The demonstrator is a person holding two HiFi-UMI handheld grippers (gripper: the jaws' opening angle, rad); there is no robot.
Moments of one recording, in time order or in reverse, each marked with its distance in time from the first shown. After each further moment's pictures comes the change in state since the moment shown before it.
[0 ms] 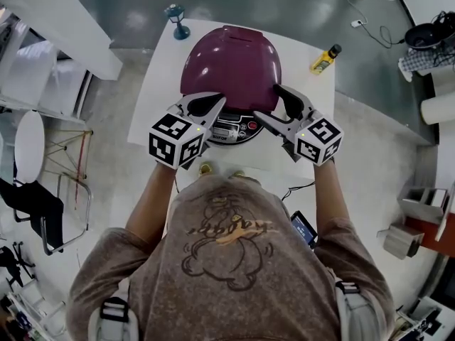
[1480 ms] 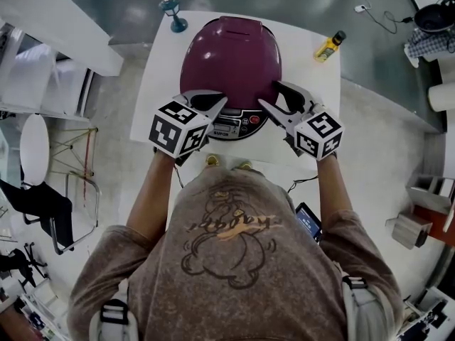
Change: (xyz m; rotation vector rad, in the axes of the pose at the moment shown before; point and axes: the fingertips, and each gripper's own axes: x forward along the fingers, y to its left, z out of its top) left arm 0.015 0.000 -0.031 0.025 0.261 -0.060; right arm 0.004 -0.014 -0.022 0.021 0.050 -0.077
